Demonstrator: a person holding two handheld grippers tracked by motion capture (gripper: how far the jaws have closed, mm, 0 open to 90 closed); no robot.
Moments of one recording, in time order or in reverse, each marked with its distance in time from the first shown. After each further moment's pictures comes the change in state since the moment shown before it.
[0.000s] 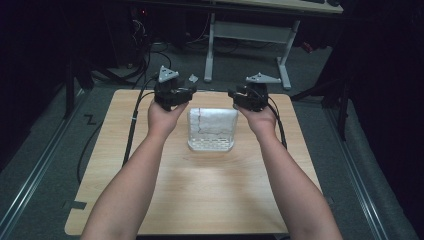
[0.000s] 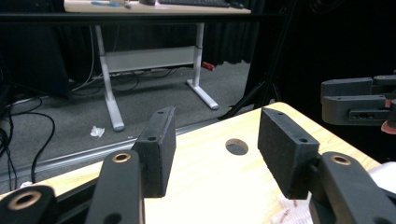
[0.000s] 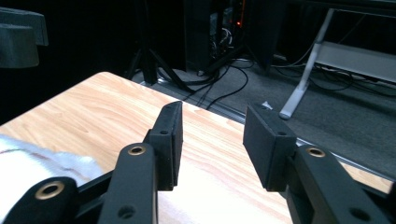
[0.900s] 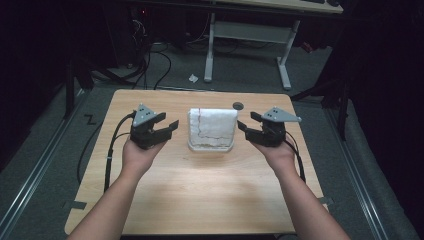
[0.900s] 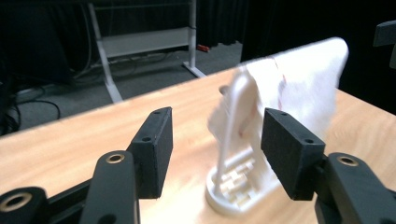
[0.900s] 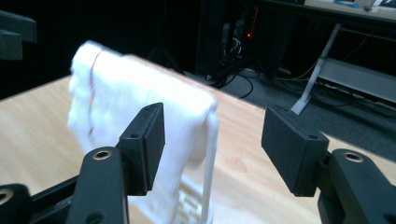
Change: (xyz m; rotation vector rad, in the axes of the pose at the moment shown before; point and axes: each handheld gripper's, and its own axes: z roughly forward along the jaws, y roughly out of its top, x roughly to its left) left arm -0.005 -0.079 -0.086 0.062 -0.031 0.066; right arm 0.024 -0.070 -0.087 -0.037 0.038 -0.106
